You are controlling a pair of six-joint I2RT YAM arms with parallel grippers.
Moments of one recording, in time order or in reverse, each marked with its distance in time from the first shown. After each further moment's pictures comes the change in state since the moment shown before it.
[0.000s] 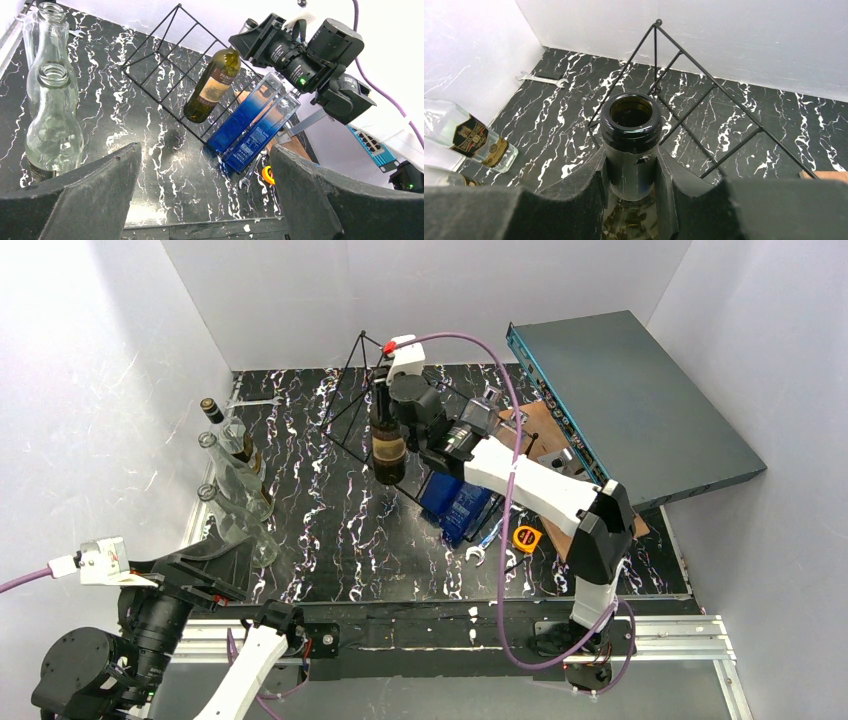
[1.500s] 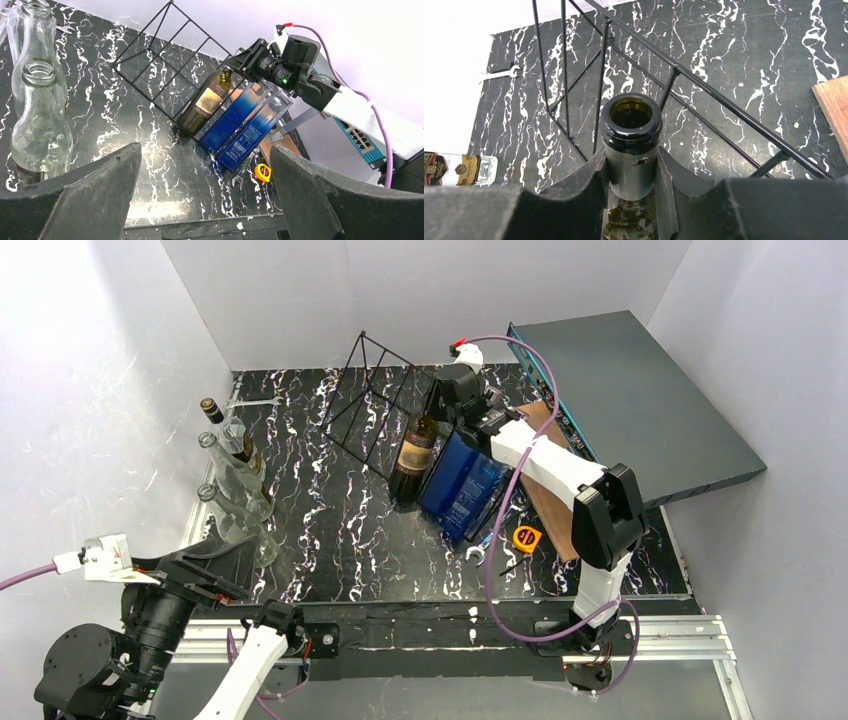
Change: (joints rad) left arm 0.000 0.000 -0.013 0.015 0.026 -0.023; right arm -0.282 0.000 -0.170 -0.107 -0.235 0.391
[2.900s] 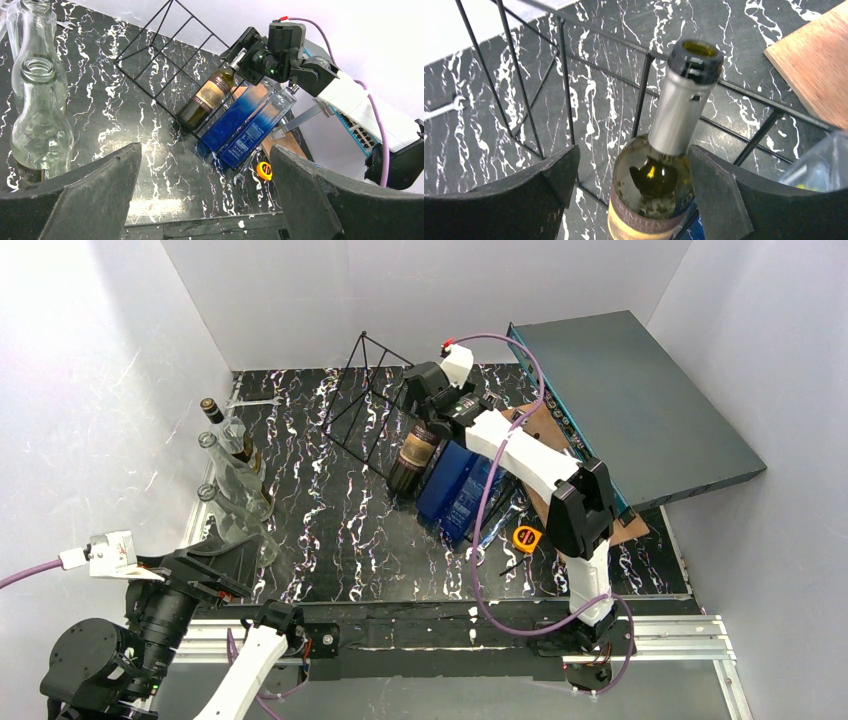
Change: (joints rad) left arm 0.000 0.000 -0.017 0.000 -0.001 0.000; right arm 0.061 0.160 0.289 -0.347 0.297 0.194
